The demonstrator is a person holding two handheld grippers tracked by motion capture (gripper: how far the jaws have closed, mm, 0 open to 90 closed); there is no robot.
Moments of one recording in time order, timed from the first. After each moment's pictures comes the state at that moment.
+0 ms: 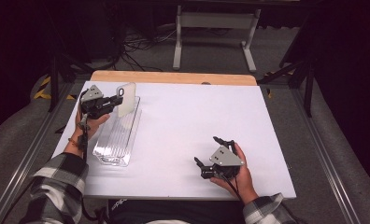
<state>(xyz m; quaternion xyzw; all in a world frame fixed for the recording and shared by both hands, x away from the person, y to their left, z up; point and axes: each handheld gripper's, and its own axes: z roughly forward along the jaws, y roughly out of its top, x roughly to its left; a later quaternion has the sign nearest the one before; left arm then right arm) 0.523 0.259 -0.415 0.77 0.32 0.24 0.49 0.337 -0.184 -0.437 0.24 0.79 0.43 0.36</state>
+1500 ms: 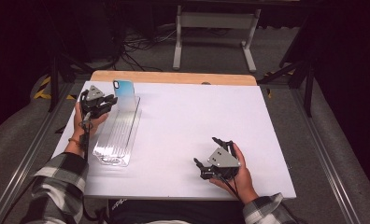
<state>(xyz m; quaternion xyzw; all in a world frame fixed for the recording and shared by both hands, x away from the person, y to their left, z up) 0.530 0.262 -0.424 0.77 0.37 0.29 0.43 0.336 -0.182 -0.439 0.23 0.80 0.41 0.37</state>
